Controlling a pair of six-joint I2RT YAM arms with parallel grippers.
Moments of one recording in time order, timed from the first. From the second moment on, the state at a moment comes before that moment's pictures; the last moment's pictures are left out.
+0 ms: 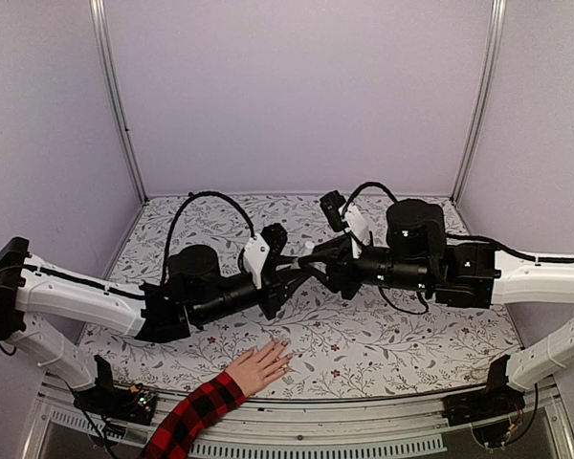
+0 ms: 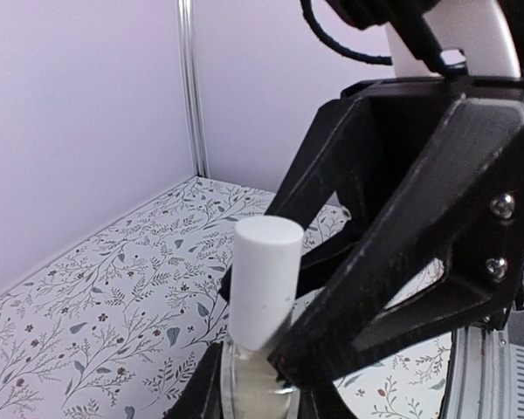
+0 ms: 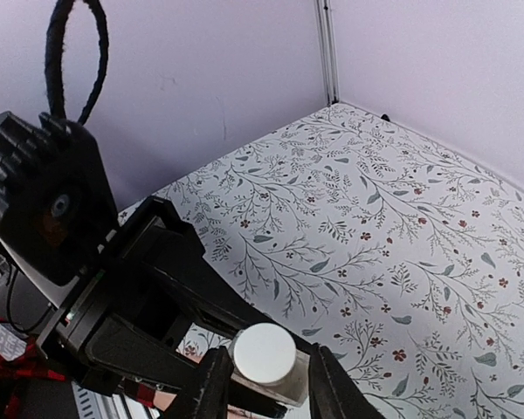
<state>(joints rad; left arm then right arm) -1.17 1.44 0.72 0.67 -0.16 0.02 1.13 1.30 0.98 0.01 0.05 0.21</state>
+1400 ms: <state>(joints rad) -1.13 1.40 0.74 0.72 0.74 -0.07 1.14 1.12 1.05 -0.17 -0.63 -0.16</state>
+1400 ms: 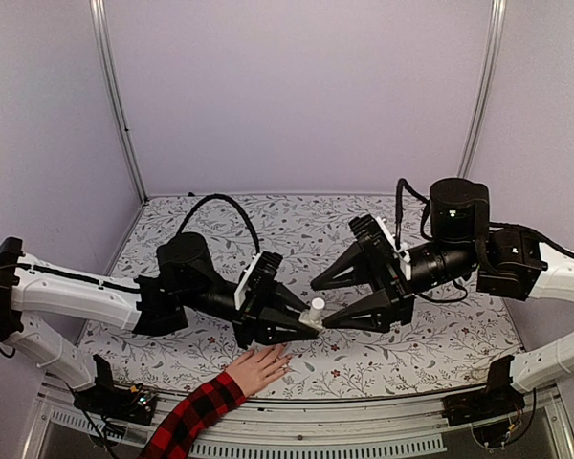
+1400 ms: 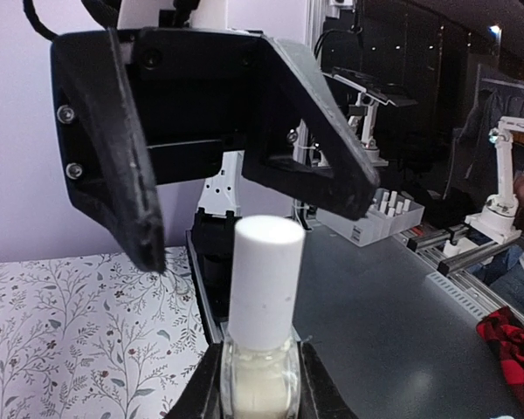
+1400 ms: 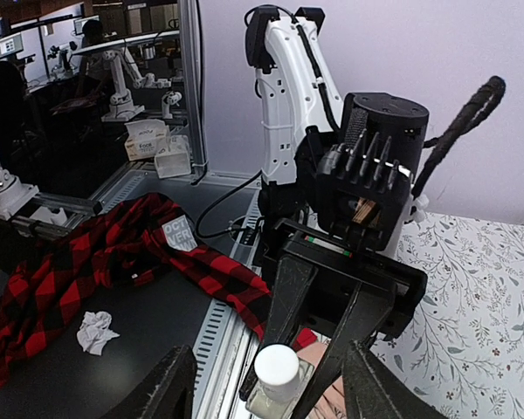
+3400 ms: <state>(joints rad) -1.14 1.32 0.68 0.72 0.06 -0.03 1.14 1.26 1.06 0.01 -0.12 0.01</state>
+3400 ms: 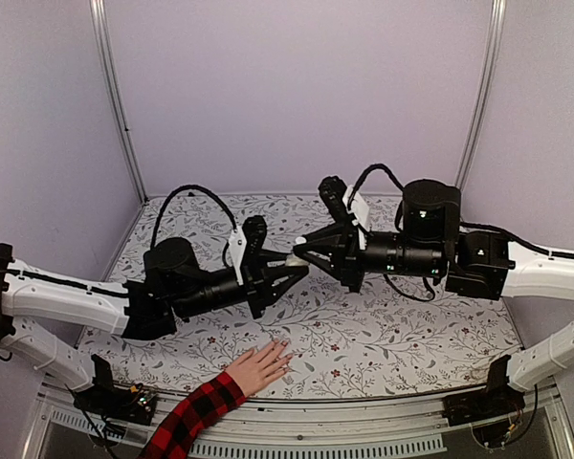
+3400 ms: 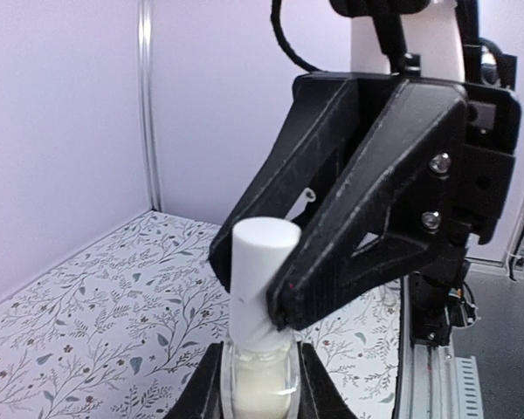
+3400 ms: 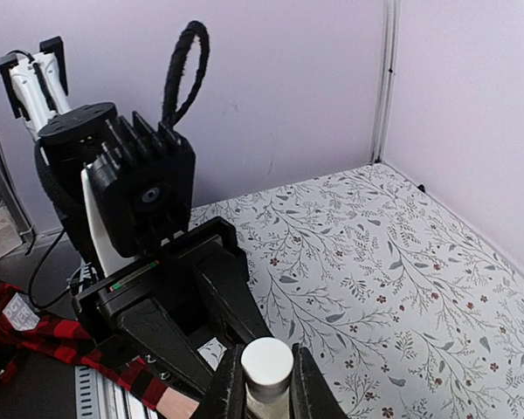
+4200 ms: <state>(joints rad) -1.16 1.54 0.80 0.73 -0.36 0.02 1.12 1.38 1.03 0.14 0.23 0.22</state>
